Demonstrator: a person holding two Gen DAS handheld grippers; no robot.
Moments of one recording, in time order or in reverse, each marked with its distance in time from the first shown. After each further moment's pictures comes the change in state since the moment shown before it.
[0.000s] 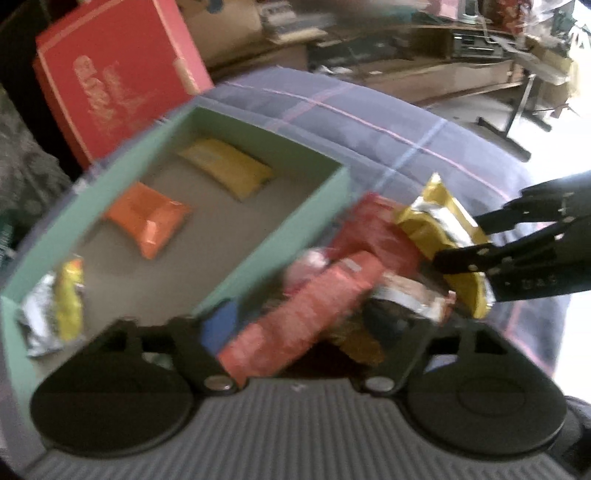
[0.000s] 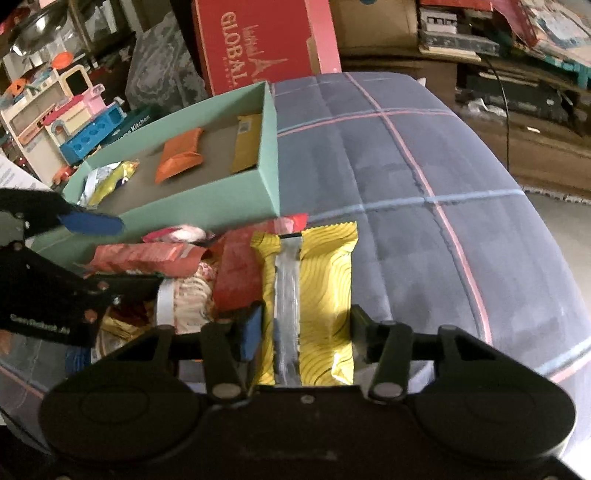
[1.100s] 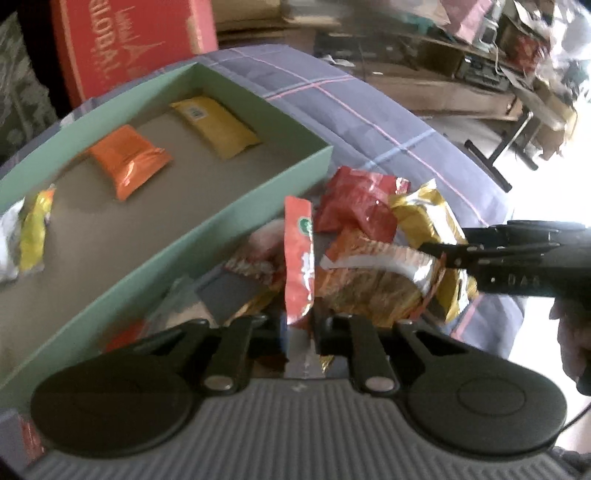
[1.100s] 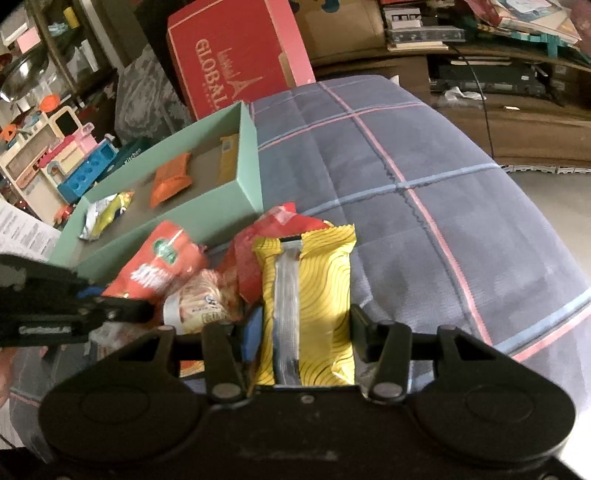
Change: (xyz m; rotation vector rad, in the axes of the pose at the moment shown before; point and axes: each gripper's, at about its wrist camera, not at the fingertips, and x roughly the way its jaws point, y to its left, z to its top) left arm -0.006 0.009 -0.018 -0.207 0.043 -0.110; right arm -0.017 -0.012 -0.017 0.138 -0.055 0.013
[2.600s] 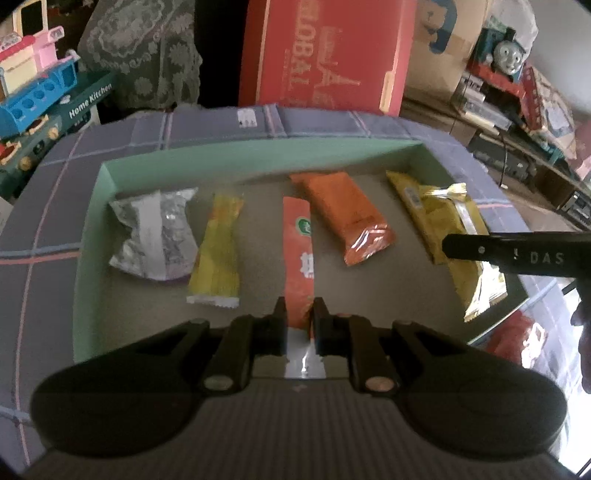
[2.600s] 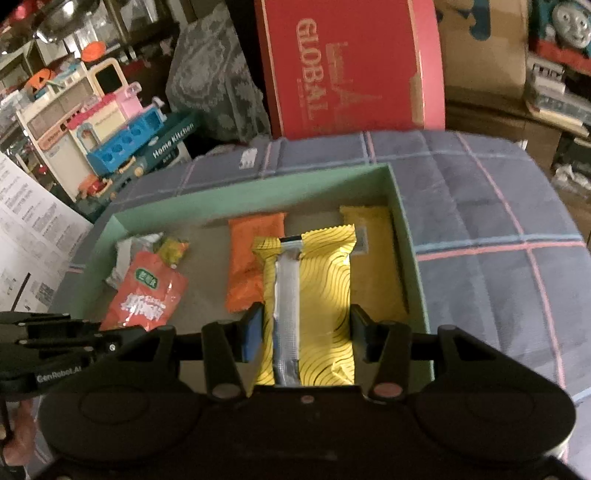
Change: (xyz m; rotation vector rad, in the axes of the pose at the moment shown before) left arm -0.014 0.171 0.019 -0.399 -0.140 0.175; right arm 0.126 0.162 0.145 -0.232 0.090 0.073
